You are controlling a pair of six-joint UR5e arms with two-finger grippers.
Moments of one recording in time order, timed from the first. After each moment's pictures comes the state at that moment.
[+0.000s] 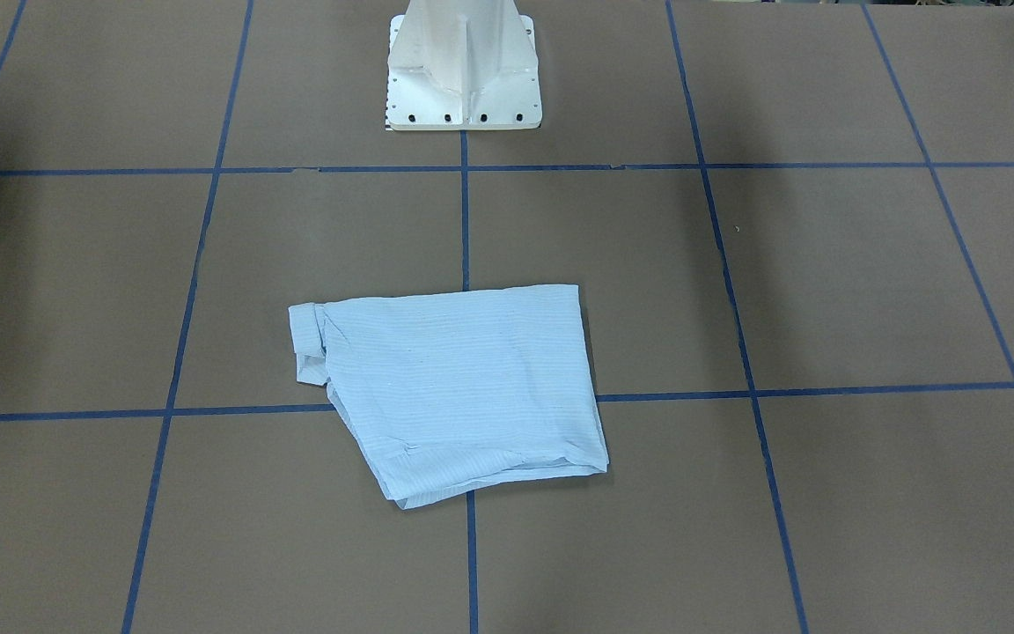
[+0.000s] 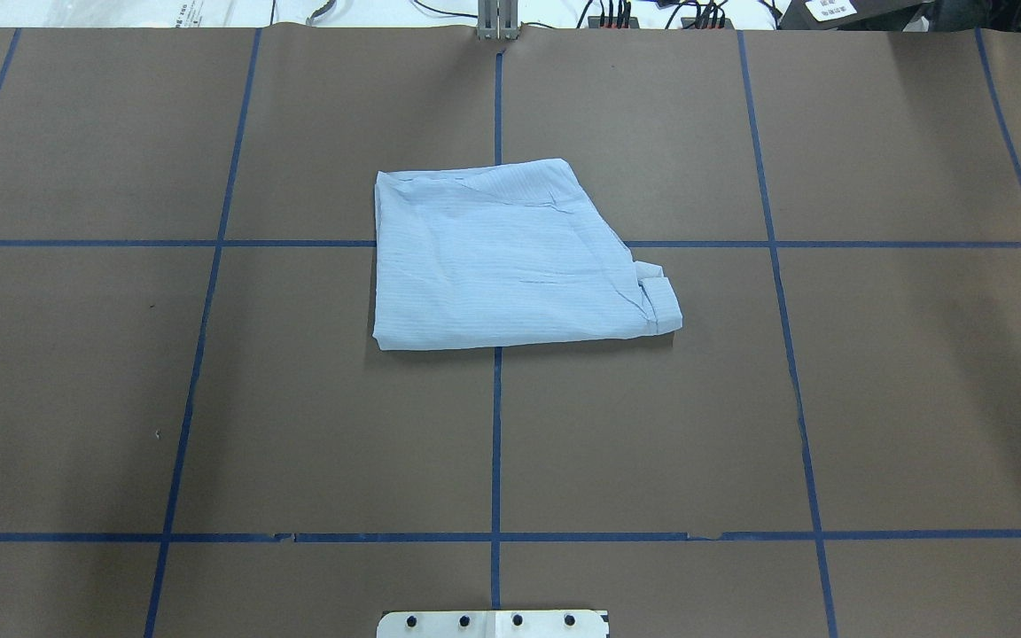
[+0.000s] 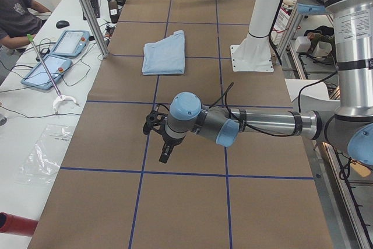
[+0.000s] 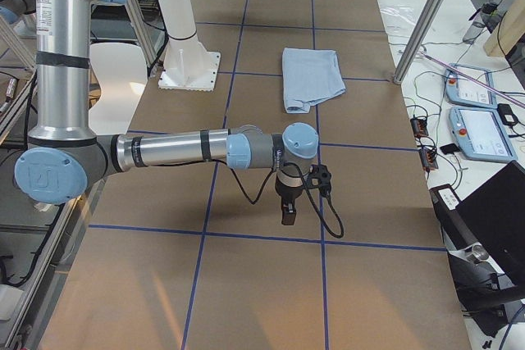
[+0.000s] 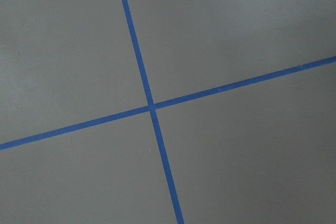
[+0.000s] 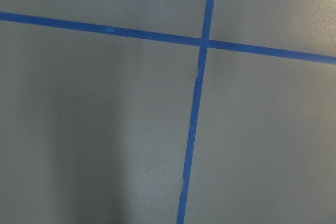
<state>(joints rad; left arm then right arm) -1.55 -1.37 -1.84 -1.89 -2.35 -0.04 1.44 -1.65 1.77 -1.65 2.26 0.01</state>
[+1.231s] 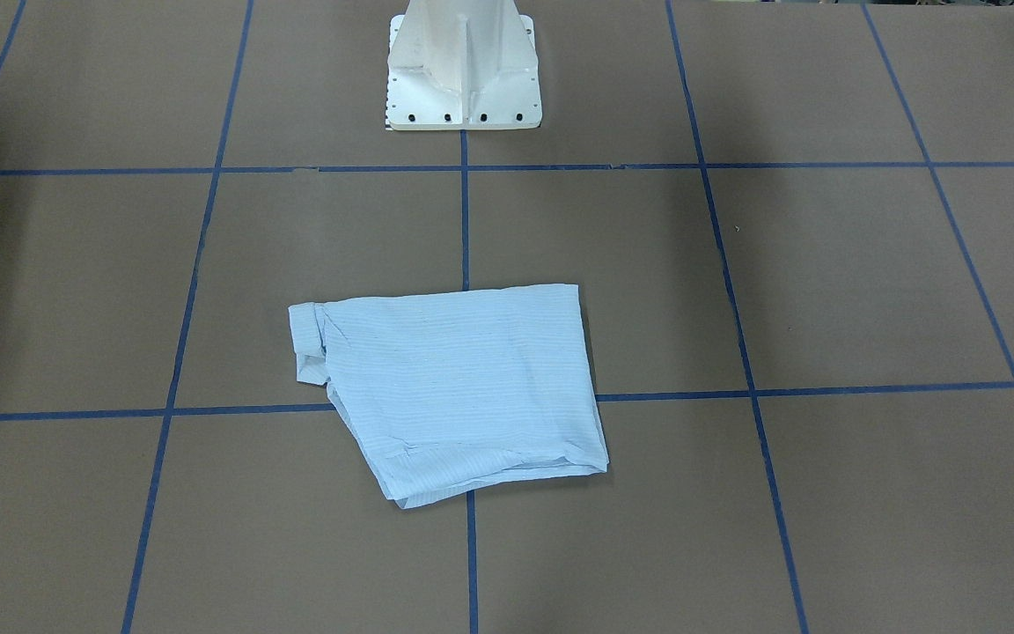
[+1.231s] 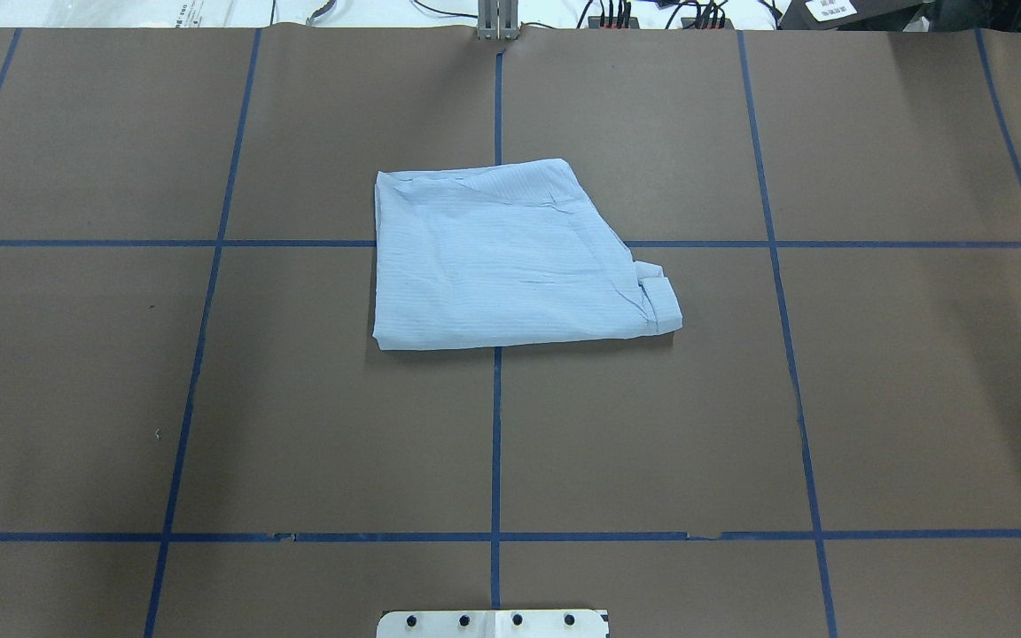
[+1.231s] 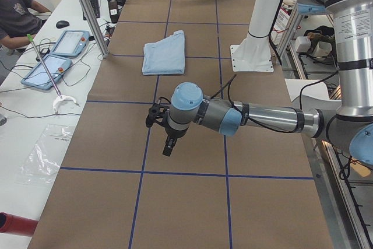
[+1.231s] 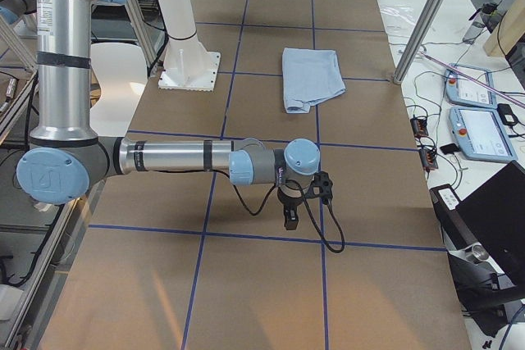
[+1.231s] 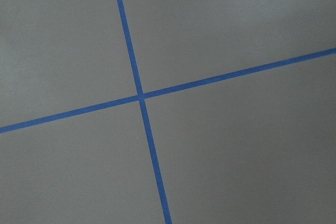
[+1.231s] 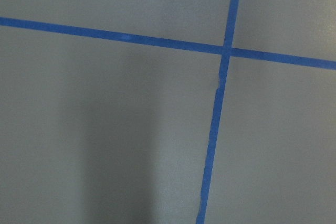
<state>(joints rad) -1.55 -1.36 -1.89 -1.83 -2.36 -0.03 1.44 -1.64 1.67 -1.53 2.36 0.01</state>
